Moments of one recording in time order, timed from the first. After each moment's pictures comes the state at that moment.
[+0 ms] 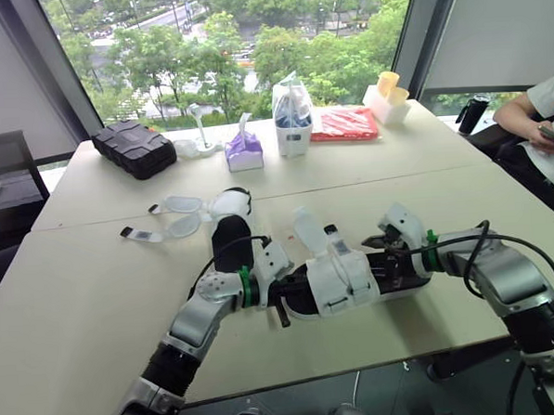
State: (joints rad) left arm -0.47 0.25 -0.33 0.11 -0.21 0.31 -0.91; right arm -0.50 -0.79 0.13 -0.04 0.28 0.73 0.94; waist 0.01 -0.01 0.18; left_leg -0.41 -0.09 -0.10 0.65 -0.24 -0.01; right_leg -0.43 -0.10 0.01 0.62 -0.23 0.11
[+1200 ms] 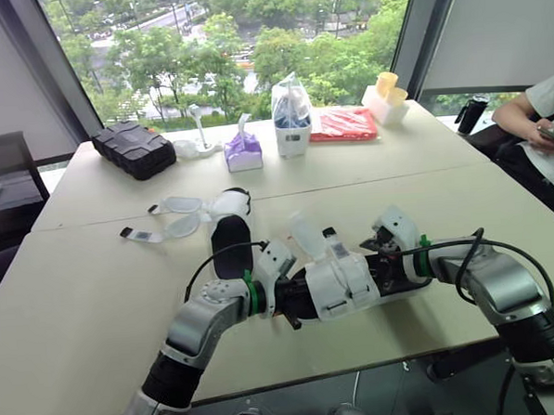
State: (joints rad) left arm -0.41 0.20 -0.28 -0.11 -0.31 0.73 -0.71; right arm -0.47 -0.74 0.11 -0.12 0.30 0.84 0.82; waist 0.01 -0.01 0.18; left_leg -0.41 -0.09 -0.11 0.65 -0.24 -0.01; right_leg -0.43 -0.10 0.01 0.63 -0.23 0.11
